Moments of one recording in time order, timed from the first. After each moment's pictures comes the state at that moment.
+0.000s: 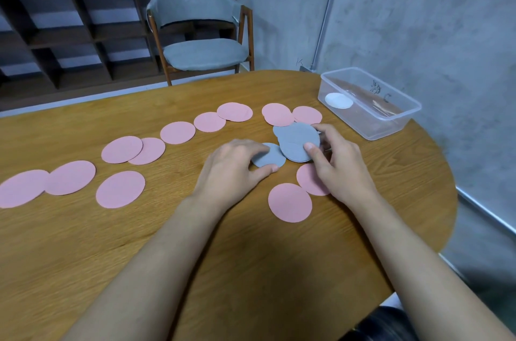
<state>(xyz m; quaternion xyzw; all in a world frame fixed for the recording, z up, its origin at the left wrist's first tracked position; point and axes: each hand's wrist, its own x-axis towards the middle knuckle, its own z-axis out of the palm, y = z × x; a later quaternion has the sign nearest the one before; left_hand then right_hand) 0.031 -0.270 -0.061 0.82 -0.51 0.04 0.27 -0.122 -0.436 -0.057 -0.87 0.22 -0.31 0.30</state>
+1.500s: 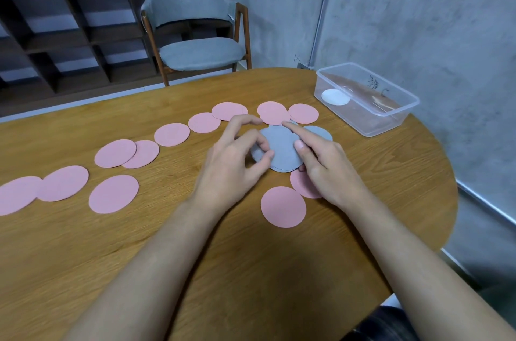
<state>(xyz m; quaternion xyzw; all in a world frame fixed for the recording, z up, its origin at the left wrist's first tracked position) 0.024 -0.275 -0.060 0.72 -0.52 0.11 0.44 -0.118 -0.428 -0.051 -0.90 0.15 -0.25 0.33</state>
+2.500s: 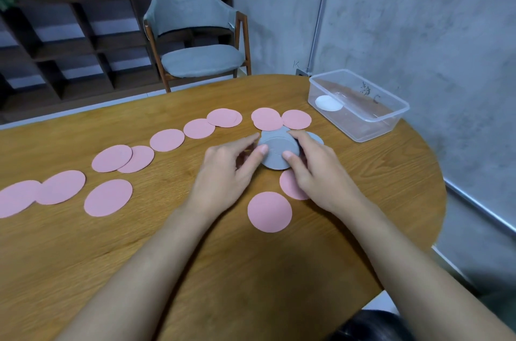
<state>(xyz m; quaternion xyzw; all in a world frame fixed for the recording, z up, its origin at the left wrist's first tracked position) 0.006 -0.278 -0.048 0.77 -0.46 0.04 0.45 -0.126 -0.430 -0.044 -0.91 0.17 -0.23 0.29</state>
